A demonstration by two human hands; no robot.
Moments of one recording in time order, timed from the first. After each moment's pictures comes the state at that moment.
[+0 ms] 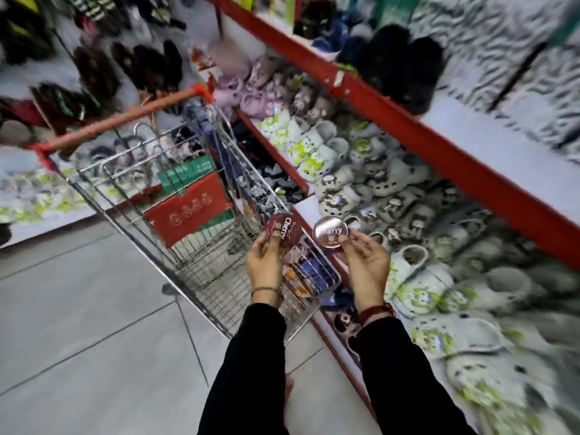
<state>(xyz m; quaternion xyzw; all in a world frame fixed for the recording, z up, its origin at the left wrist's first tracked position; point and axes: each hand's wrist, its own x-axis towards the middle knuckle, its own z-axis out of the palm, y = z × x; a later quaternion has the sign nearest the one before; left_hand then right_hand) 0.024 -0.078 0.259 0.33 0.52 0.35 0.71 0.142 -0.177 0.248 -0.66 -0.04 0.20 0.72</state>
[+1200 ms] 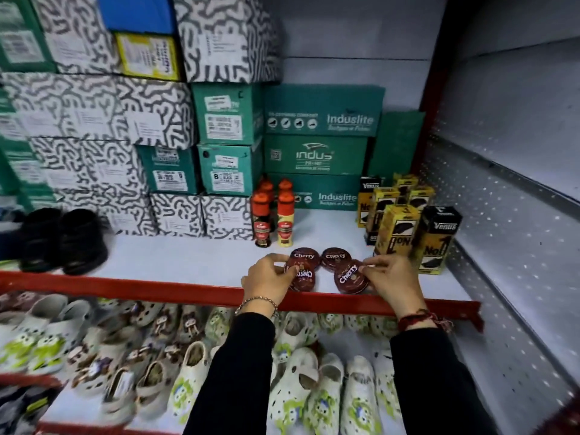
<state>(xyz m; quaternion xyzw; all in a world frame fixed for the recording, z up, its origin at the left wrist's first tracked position) 0.248 -0.384 0.463 0.87 0.08 0.05 0.48 0.255 -0.617 0.447 -0.83 0.16 -0.12 0.52</state>
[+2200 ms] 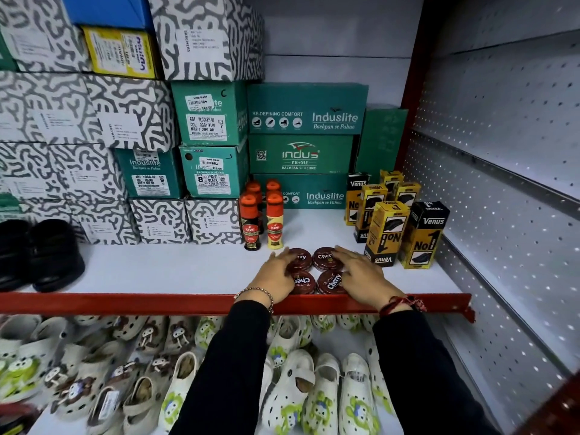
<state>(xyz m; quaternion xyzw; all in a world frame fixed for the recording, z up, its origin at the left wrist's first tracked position) 0.273 -0.391 0.467 0.94 -0.13 -0.07 0.32 0.257 -0.585 0.466 -0.98 -0.01 0.02 0.21</state>
